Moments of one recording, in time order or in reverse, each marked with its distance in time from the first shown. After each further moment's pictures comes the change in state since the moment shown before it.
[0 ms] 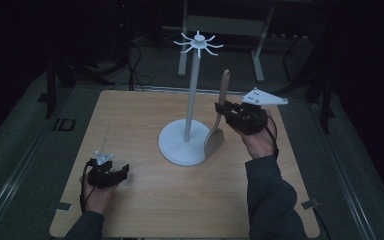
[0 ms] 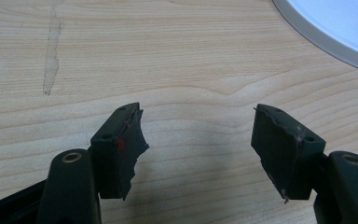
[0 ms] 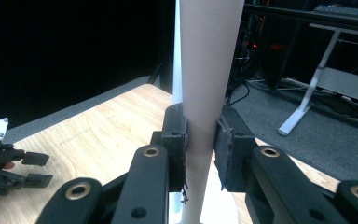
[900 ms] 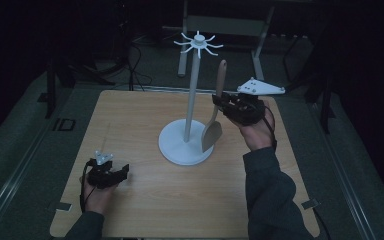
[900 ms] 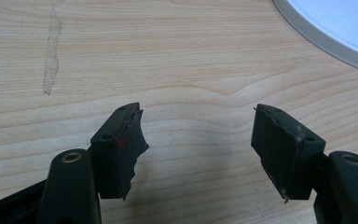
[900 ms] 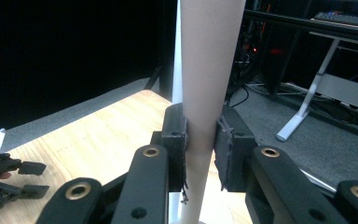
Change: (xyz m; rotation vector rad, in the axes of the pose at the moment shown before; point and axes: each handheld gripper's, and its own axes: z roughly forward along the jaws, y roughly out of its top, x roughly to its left) left arm 0.000 0.000 0.000 0.001 0.000 -0.001; right arm -0.001 0.022 0.008 0.001 0.001 -0.019
